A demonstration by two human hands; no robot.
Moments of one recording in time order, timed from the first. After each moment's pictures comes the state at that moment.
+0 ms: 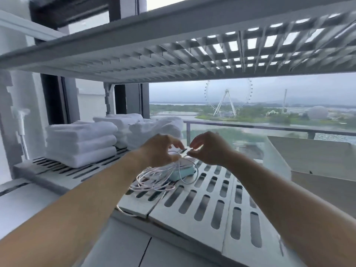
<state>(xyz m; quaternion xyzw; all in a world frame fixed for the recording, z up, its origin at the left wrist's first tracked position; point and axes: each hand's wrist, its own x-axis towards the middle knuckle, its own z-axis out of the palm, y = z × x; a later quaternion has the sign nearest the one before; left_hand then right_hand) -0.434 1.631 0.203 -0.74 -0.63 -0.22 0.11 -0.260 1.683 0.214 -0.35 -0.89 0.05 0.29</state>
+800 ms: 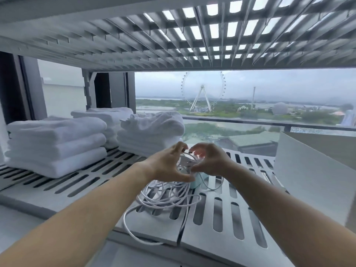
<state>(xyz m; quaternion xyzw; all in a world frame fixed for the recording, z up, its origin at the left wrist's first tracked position) -0.505 1.695 0.153 -0.81 -0.54 -0.21 -0.03 -0.332 1.738 0.161 -0.41 -0.84 0.17 0.31</state>
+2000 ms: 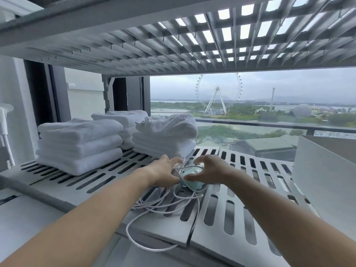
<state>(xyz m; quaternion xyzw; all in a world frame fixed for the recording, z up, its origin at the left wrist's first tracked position) -0.539 1.690 0.136 -0.70 -0.70 -0.12 -0.07 -0.357 1.740 0.145 -0.43 -0.88 0.09 0.20</state>
